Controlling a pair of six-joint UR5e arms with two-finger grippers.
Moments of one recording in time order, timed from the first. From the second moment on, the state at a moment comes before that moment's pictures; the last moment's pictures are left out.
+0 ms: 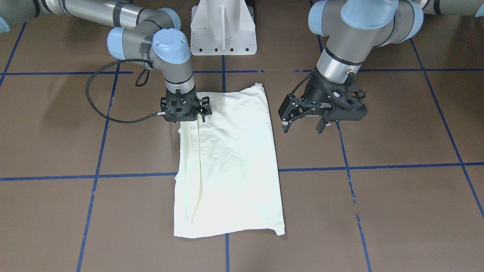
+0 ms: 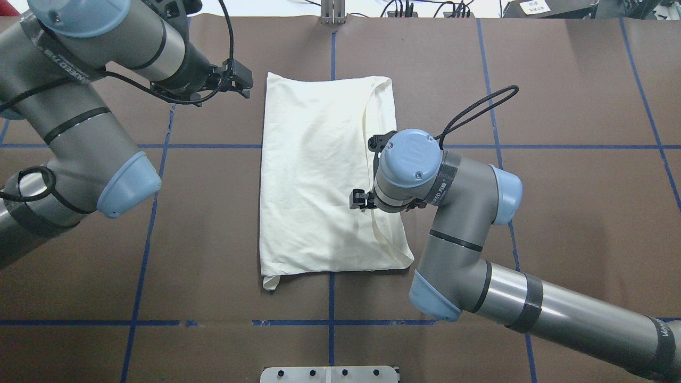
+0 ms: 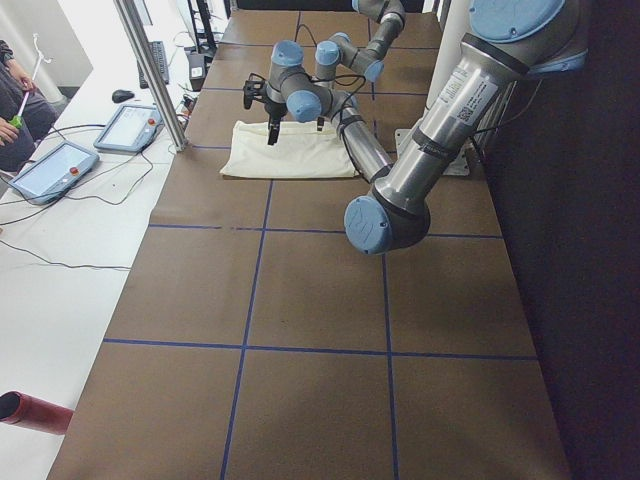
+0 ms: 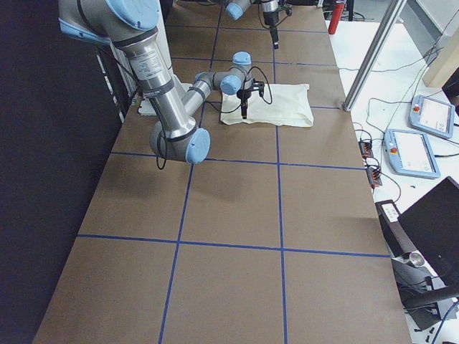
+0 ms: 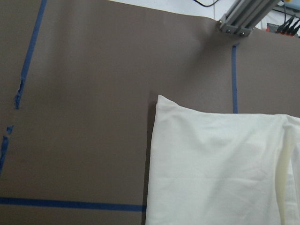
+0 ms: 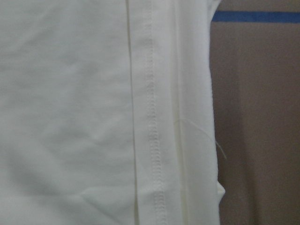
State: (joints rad) left arm -0.84 -2.17 -1.82 -1.69 -1.99 -1.15; right arm 0.48 -0.94 1.61 -1.51 1.81 1.21
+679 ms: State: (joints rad) left arm -0.81 -2.15 -1.84 -1.69 -2.00 -1.16; right arm 0.49 -0.94 1.57 -1.57 1.83 1.11
